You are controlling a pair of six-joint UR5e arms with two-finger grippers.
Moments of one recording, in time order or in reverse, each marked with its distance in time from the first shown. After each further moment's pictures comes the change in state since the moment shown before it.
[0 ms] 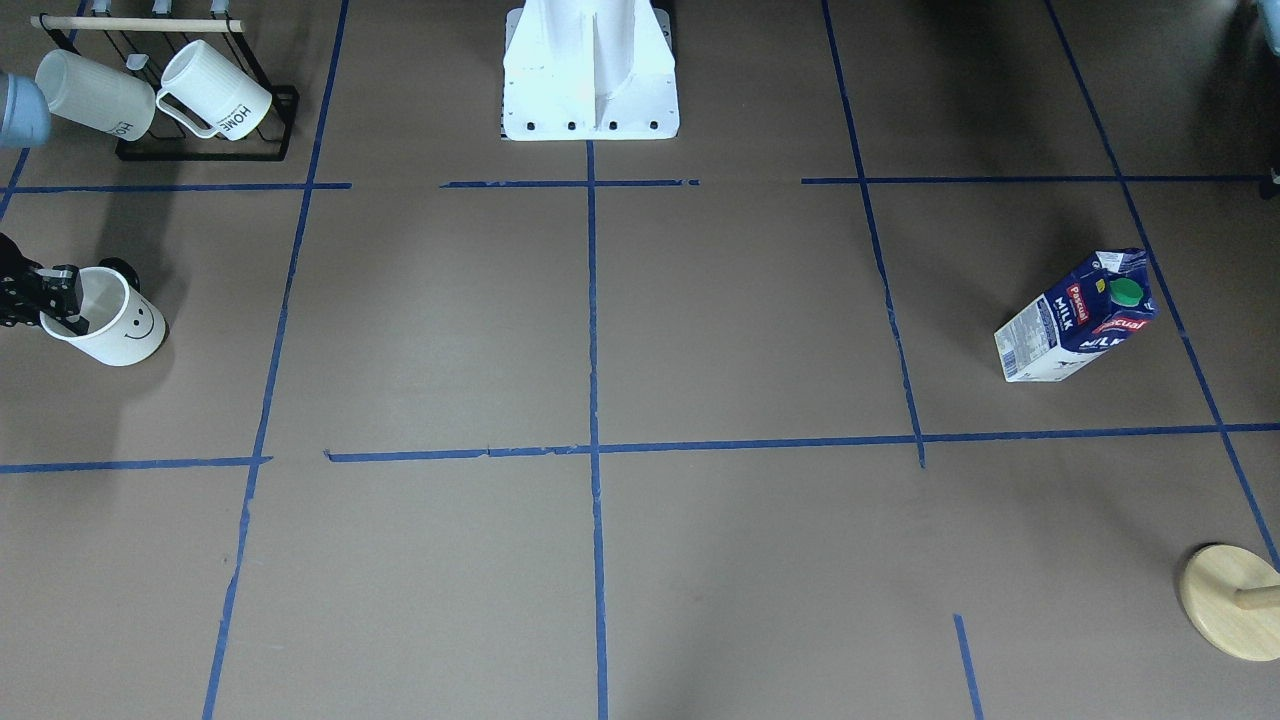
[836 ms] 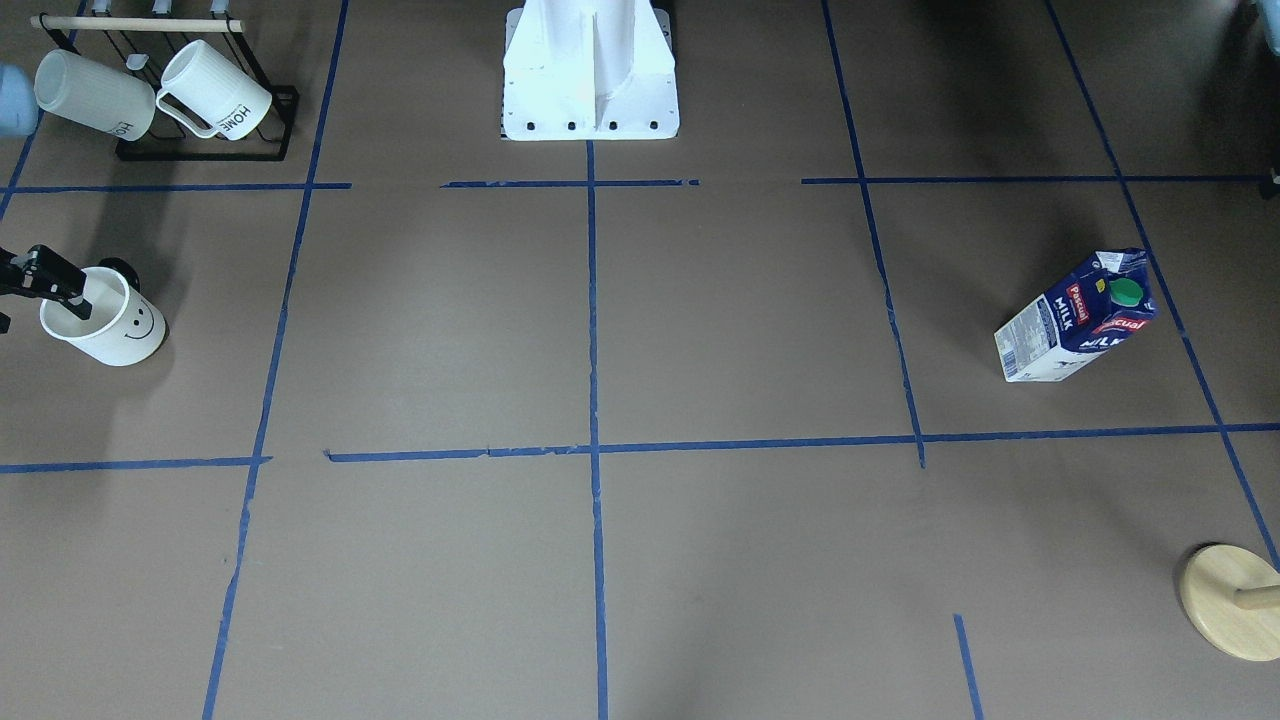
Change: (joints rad) left arm 0.000 0.000 0.000 0.000 0.001 0.000; right arm 0.026 -0.016 0.019 -0.028 -0.001 -0.017
